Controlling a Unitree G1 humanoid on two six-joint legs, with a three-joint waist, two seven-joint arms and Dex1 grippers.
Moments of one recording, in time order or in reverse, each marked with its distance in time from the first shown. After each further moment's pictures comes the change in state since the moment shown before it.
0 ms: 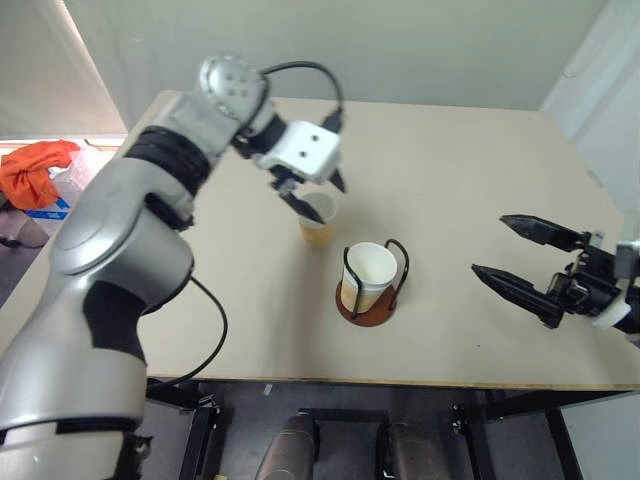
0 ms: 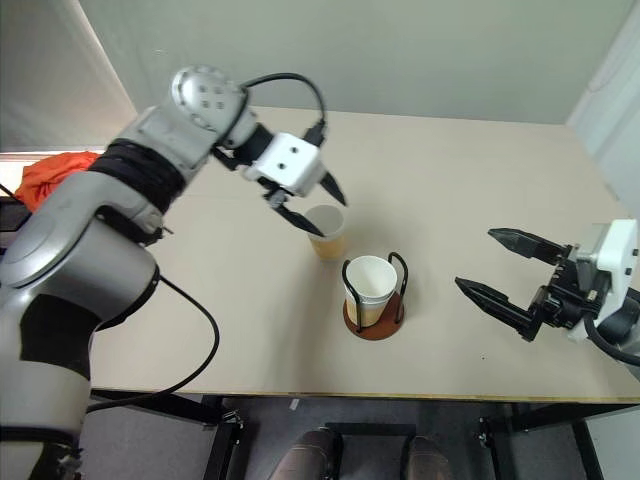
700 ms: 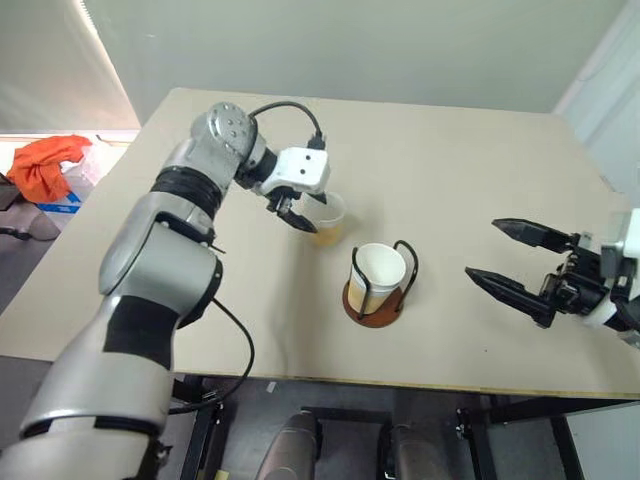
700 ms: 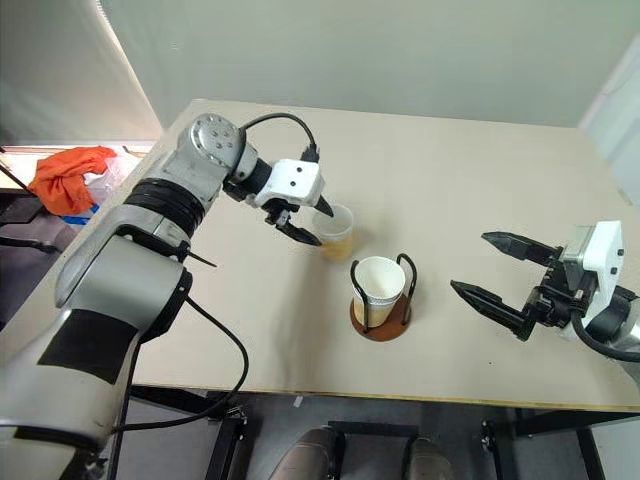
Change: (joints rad) left arm 0.128 -0.146 0.407 0.163 0.462 0.126 0.126; right arm 0.006 -0.003 0.020 0.001 -0.018 -0.007 0.000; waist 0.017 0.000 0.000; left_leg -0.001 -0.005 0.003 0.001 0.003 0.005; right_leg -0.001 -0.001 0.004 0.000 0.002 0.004
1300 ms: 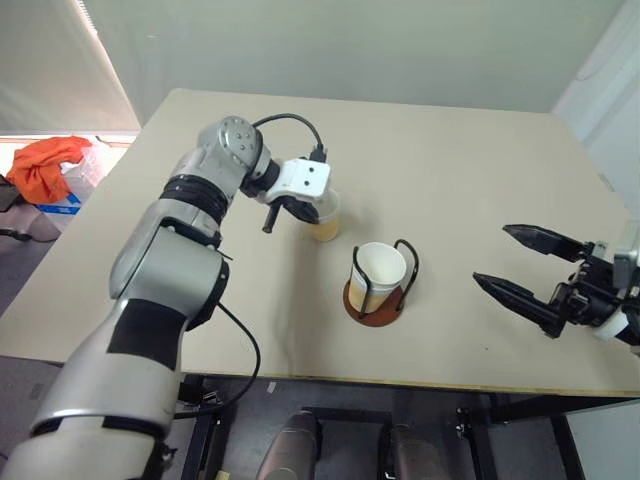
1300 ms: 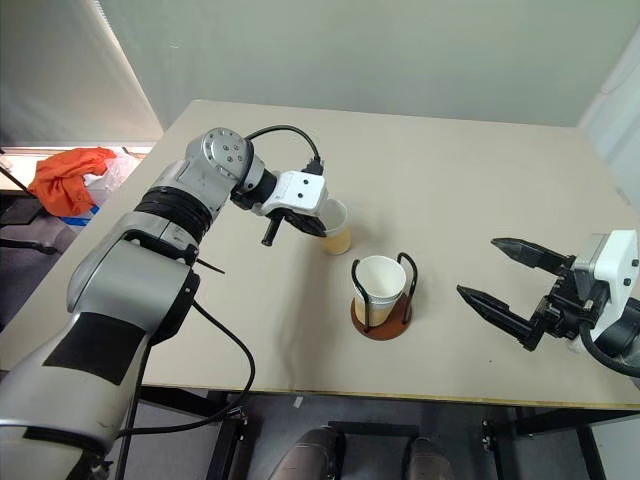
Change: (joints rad) left arm 0.017 -0.029 0.106 0.024 0.161 0.001 0.049; right arm 0.086 -0.002 -0.076 -0.071 0.043 0.034 -0.049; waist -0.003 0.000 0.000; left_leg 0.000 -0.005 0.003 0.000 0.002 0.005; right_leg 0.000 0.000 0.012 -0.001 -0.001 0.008
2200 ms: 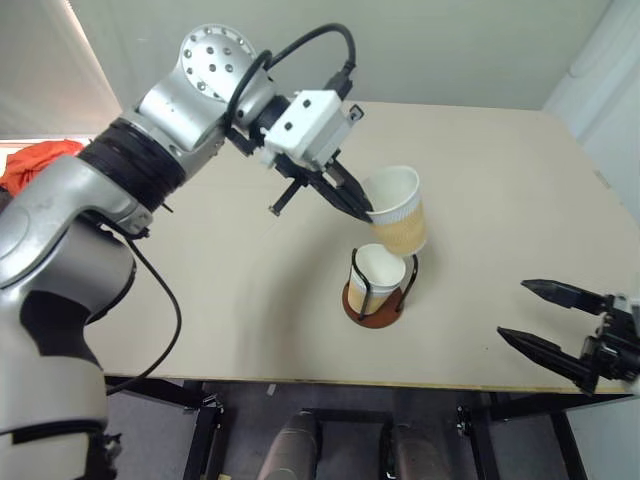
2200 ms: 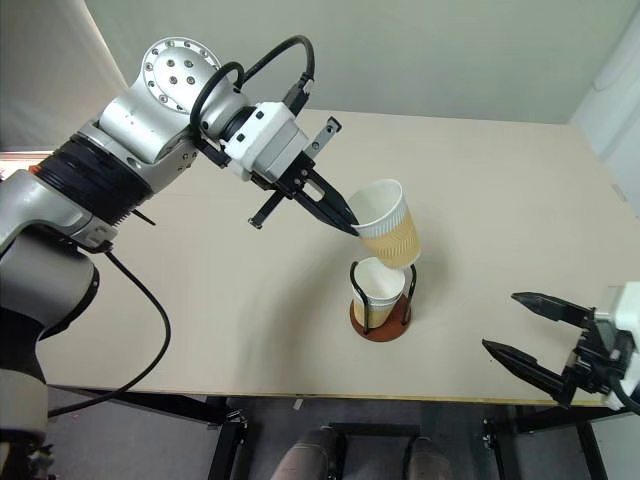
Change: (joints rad) left arm -0.165 0.366 -0.641 -0.794 -1.159 0.056 -0.184; right arm 0.356 0.000 -0.227 -0.044 0.028 0.032 0.154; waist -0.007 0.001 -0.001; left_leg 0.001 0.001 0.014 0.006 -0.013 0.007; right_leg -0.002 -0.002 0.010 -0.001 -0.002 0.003
